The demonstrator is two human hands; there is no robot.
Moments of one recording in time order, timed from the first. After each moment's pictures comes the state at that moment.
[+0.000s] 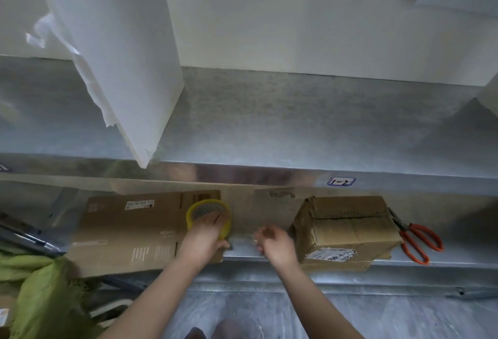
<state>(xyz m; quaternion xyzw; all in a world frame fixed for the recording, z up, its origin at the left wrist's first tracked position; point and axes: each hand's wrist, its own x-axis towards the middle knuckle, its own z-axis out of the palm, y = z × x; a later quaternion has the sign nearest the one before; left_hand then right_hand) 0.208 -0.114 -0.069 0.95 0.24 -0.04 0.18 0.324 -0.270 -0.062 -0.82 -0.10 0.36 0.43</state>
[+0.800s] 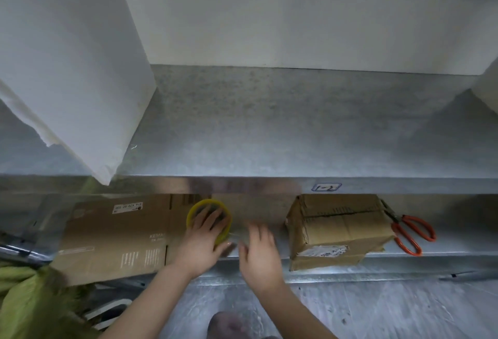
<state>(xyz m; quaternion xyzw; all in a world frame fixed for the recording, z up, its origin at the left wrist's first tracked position) 0.208 -0.121 -0.078 0.97 0.19 -0.03 0.17 0.291 -0.276 -0.060 -0.90 -0.35 0.14 0.22</state>
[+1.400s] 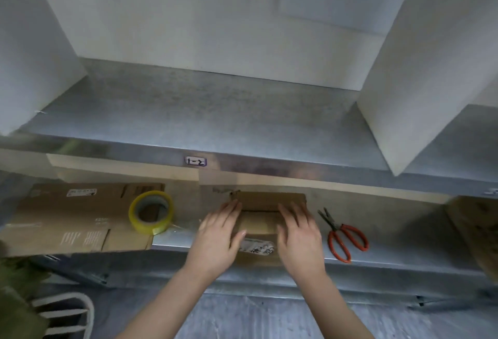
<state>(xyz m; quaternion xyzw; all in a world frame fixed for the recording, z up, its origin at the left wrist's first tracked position) 0.306 -0.304 -0.019 0.94 0.23 0.12 0.20 0.440 -0.454 0.003 -0.91 -0.36 -0.02 0.19</state>
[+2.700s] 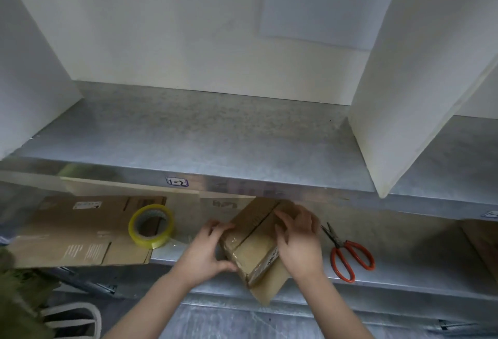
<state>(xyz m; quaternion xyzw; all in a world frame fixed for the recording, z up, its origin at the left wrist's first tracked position) 0.310 -0.282 -0.020 0.90 0.24 0.02 0.35 0.483 -0.445 -0.003 -0.90 -0.37 -0.01 0.24</state>
